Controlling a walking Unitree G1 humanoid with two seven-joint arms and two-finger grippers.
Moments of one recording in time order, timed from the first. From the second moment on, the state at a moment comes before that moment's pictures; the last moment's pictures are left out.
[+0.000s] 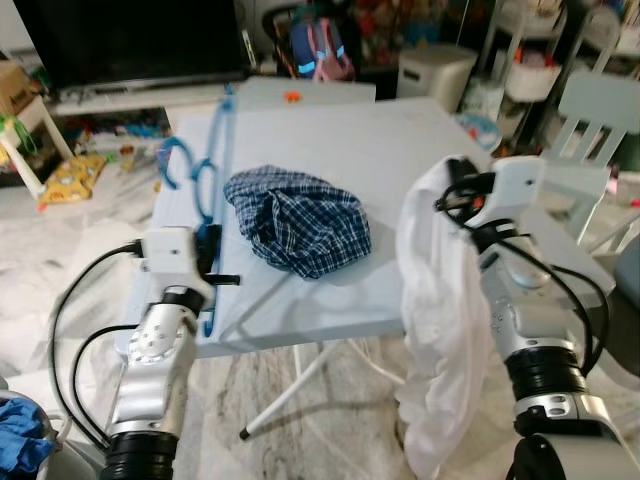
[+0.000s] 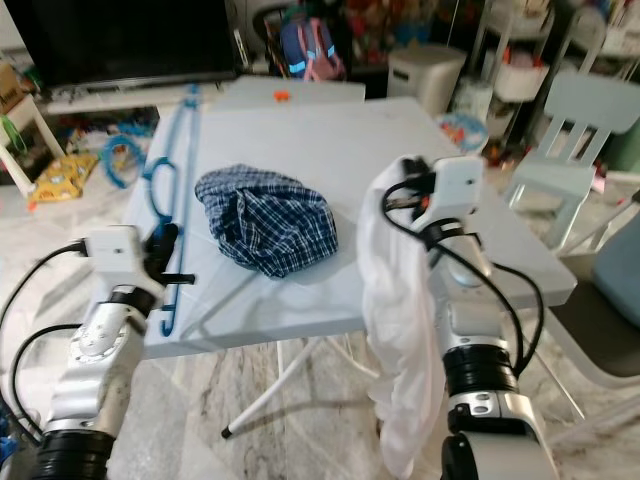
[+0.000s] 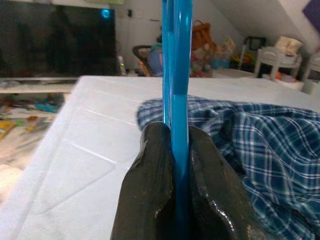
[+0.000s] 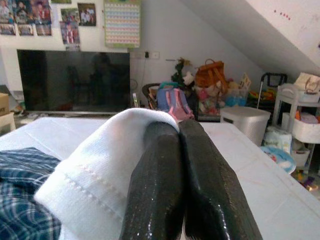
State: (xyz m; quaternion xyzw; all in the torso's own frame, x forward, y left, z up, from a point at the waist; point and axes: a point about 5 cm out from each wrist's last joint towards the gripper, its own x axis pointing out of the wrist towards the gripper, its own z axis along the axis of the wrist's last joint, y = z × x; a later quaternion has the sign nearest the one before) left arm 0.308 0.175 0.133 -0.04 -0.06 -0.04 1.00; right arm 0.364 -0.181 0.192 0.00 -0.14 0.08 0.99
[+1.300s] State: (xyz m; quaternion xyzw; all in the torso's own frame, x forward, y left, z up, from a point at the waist) left arm 0.308 0.178 0.136 -0.03 -0.08 0.06 1.00; right arm 0.407 -0.064 0.358 0.09 -0.29 0.20 0.93
